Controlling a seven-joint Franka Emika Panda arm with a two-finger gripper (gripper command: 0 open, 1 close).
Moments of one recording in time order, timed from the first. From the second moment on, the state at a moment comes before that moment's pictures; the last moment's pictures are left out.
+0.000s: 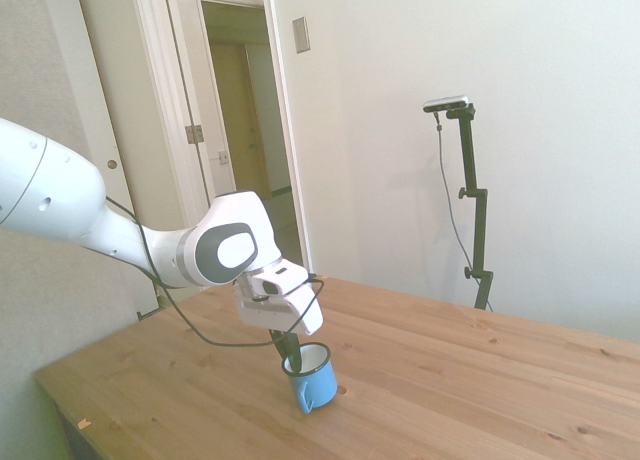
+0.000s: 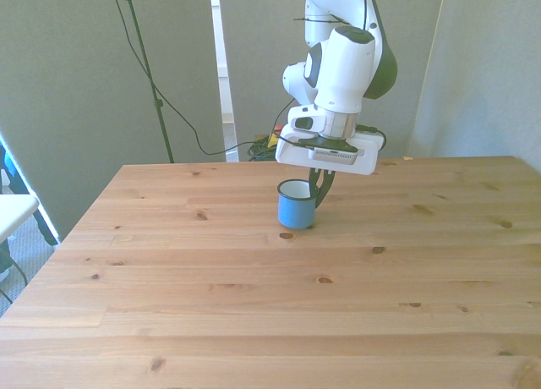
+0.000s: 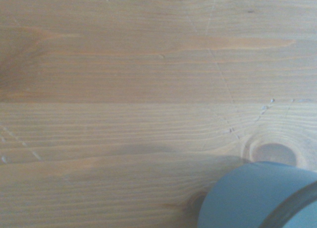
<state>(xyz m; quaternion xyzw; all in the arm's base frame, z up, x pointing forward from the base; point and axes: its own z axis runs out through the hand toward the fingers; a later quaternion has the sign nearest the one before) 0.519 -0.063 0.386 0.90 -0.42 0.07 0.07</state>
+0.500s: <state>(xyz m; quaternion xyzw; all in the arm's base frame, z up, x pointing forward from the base) 0.524 -0.071 0.387 0.90 -0.43 0.07 0.06</state>
